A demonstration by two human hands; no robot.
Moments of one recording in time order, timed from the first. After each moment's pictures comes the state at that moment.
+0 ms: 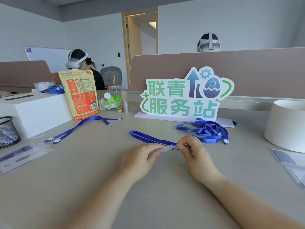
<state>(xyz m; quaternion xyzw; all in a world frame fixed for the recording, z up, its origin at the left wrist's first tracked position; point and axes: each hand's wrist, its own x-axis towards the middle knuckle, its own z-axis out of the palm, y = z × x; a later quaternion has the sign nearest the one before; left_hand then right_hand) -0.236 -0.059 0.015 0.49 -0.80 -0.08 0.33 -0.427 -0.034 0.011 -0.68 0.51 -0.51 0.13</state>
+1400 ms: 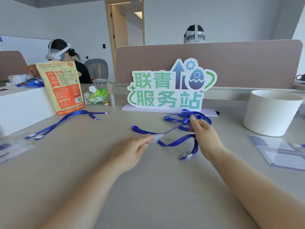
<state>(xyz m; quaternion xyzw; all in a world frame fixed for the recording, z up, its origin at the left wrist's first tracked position) -0.233 -0.074 0.001 0.41 -0.86 -0.12 0.28 -0.474 -0.032 0.040 -0.47 0.59 -0.59 0.31</state>
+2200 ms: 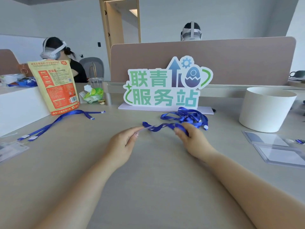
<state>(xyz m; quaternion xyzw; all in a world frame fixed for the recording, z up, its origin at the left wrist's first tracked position) -0.229 -0.072 0.010 0.43 -0.78 -0.20 0.41 -0.471 -0.035 0.020 -0.65 0.60 -0.44 0.14</state>
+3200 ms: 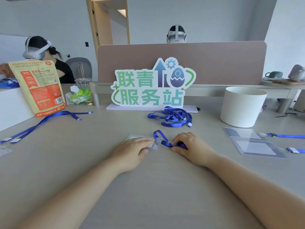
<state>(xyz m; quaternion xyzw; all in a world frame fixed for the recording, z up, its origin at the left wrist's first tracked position) -0.278 -0.060 0.000 0.39 -0.90 -0.08 0.19 -0.519 0.000 0.005 -0.75 0.62 -0.24 0.04</state>
